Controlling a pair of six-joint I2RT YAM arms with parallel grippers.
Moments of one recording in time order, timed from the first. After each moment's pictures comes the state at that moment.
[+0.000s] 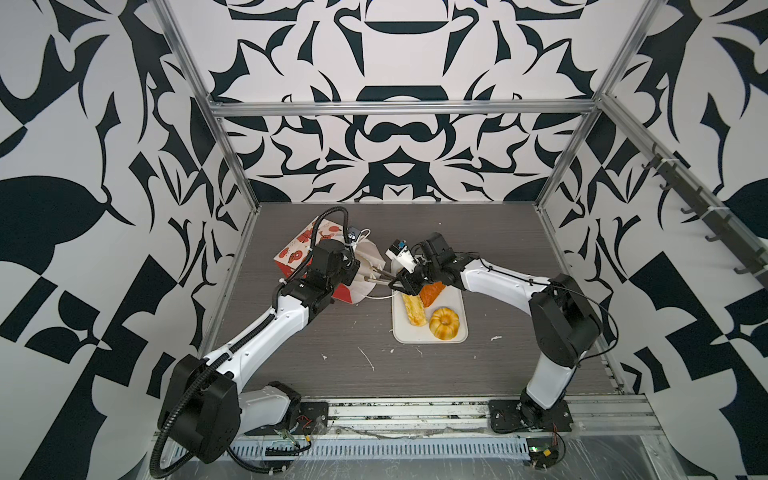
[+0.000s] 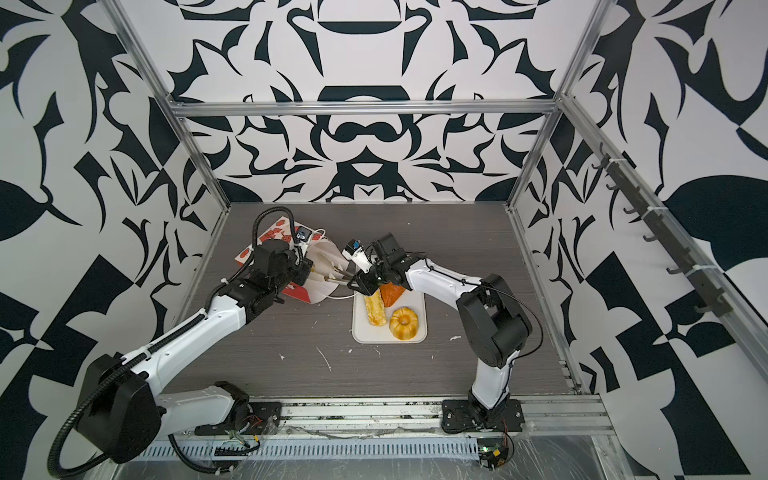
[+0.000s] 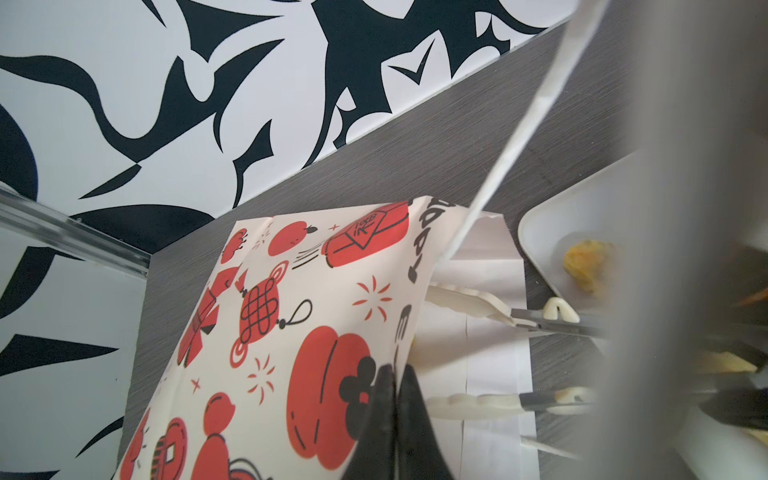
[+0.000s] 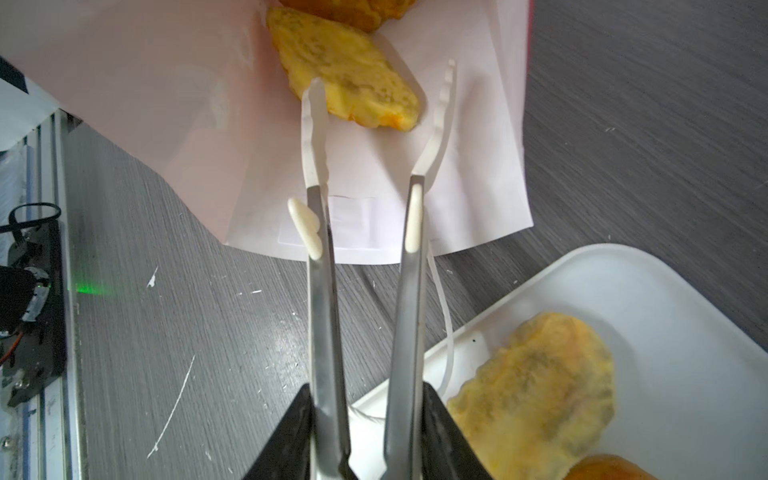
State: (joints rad) left arm -0.50 1.24 0.85 -0.13 -0.21 0.21; right arm 0.63 1.78 1.21 -0.26 -0.49 -0.12
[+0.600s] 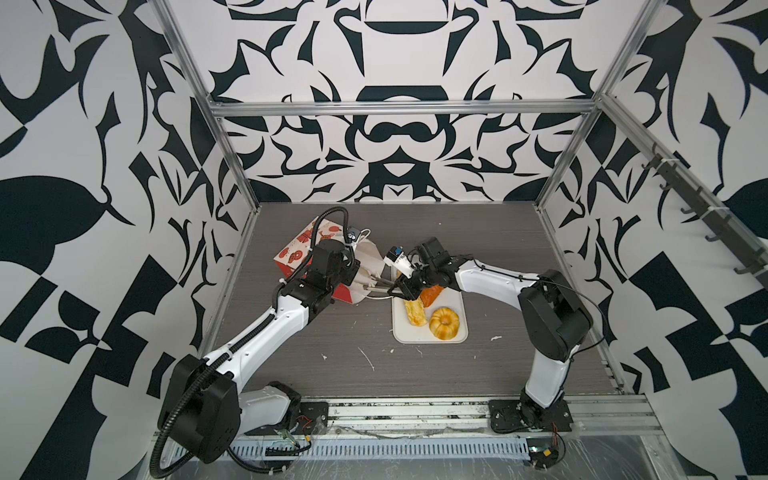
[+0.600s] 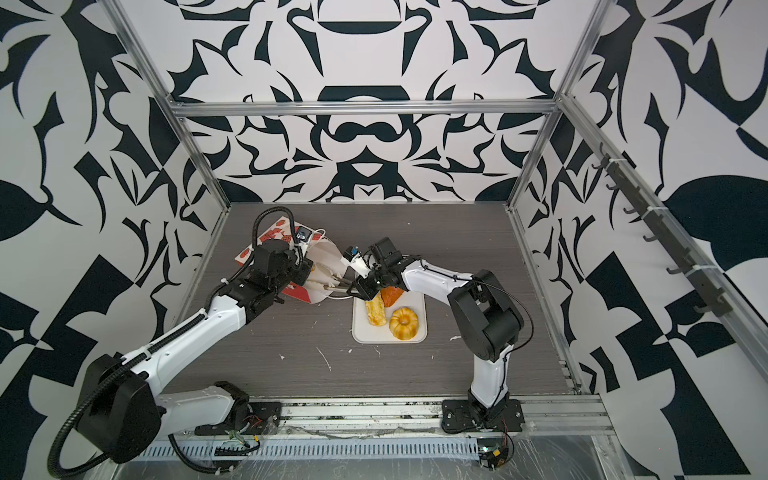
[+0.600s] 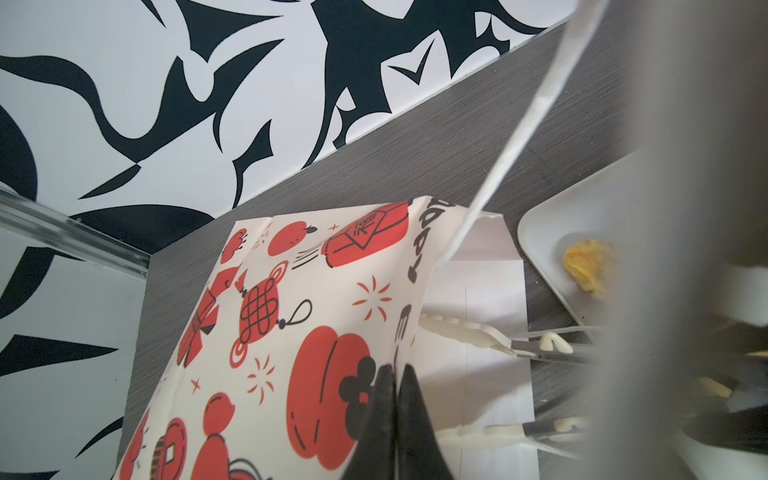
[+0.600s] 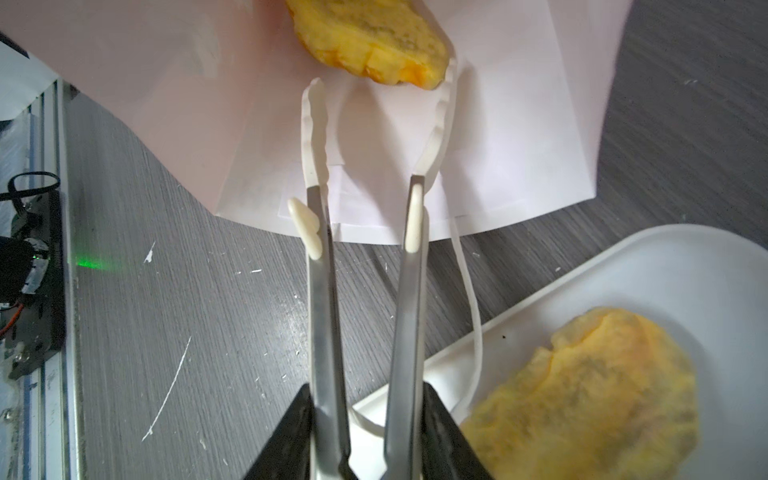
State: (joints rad) left arm -0.50 1.24 0.85 -0.13 -0.21 0.21; right arm 0.64 1.84 1.21 -0.27 -0.52 -0.15
